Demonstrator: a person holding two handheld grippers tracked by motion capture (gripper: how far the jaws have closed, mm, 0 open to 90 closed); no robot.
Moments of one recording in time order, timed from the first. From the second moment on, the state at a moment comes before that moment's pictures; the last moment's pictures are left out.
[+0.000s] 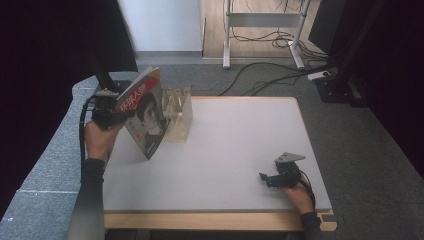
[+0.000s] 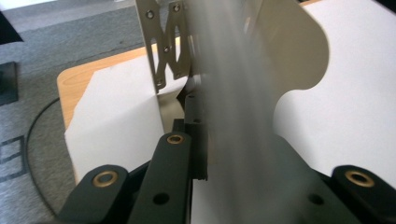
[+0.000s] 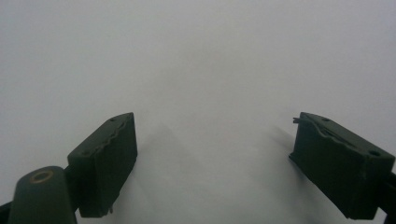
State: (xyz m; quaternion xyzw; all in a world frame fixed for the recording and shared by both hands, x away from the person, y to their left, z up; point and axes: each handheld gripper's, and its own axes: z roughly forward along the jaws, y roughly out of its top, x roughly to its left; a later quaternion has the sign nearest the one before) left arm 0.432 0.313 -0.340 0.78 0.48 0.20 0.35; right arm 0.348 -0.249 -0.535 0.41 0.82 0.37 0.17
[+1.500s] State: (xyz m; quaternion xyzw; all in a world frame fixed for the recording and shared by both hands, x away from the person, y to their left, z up) left arm 0.387 0.334 -0.360 0.75 0.47 0.25 0.39; right arm 0.348 -0.249 -0.535 0.41 0.82 0.37 0.17
